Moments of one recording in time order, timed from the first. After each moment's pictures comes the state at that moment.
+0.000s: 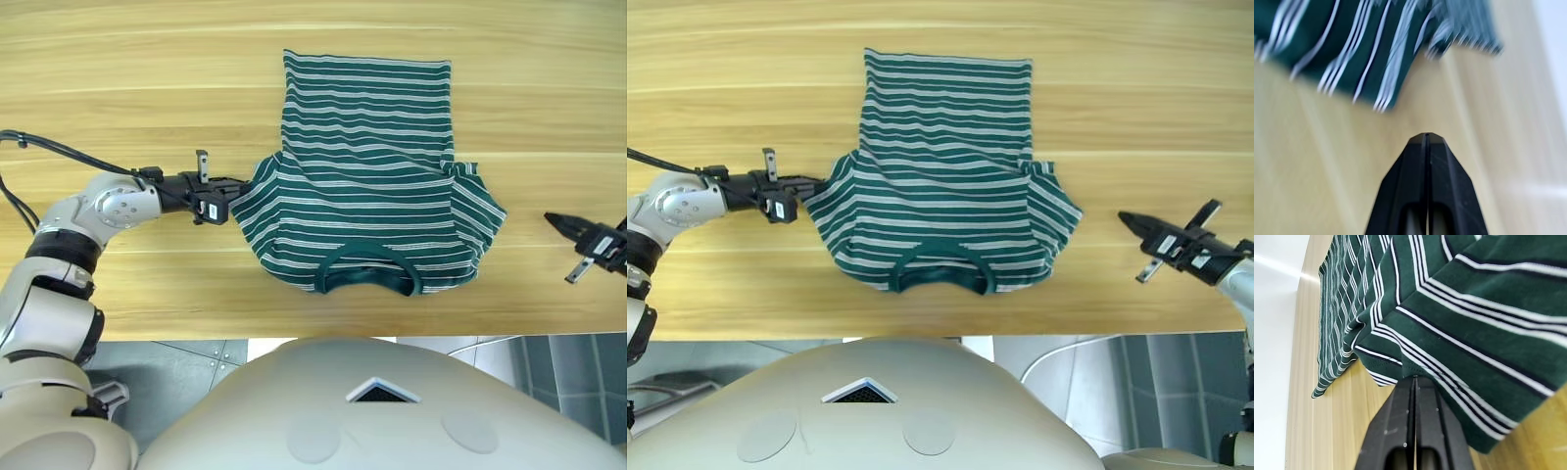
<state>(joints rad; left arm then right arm) -0.40 0.82 -0.55 0.83 0.43 -1.06 -0.48 0.31 -1.05 -0.14 0.41 0.12 -0.81 0.77</state>
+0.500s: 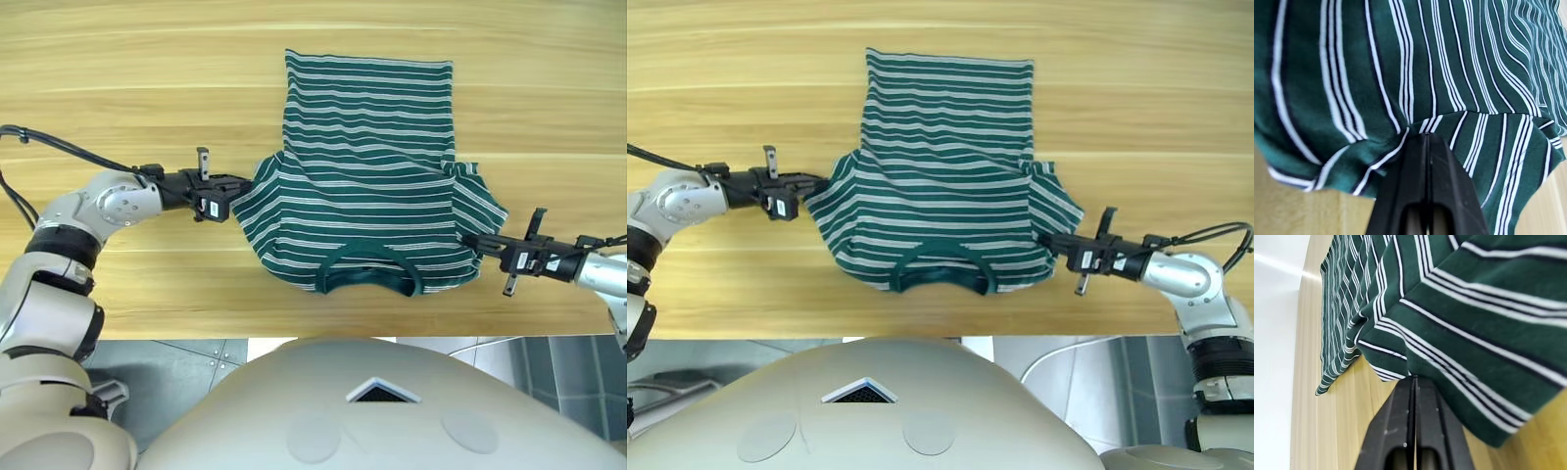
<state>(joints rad) -0.43 0.82 -0.58 0.85 0.46 -1.05 -0.44 0.21 -0.96 0.11 0.40 -0.01 -0.79 0.87</state>
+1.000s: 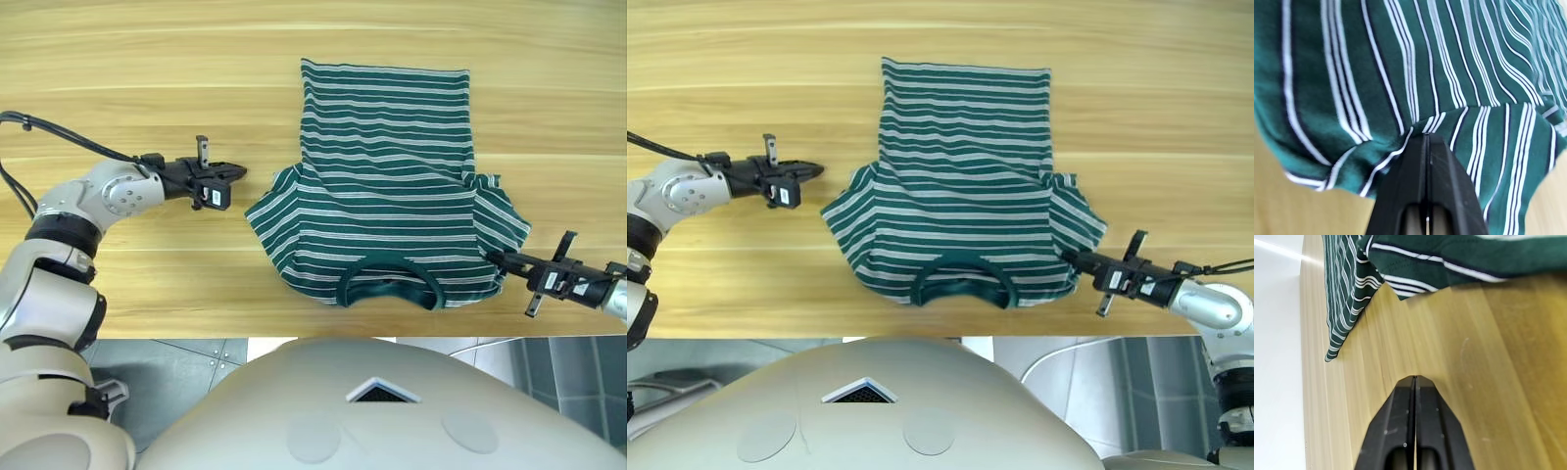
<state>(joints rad) -0.49 0.79 -0.62 0.90 0.54 -0.99 -0.33 0.40 -1.02 0.04 0.39 0.10 -0.85 0.87</state>
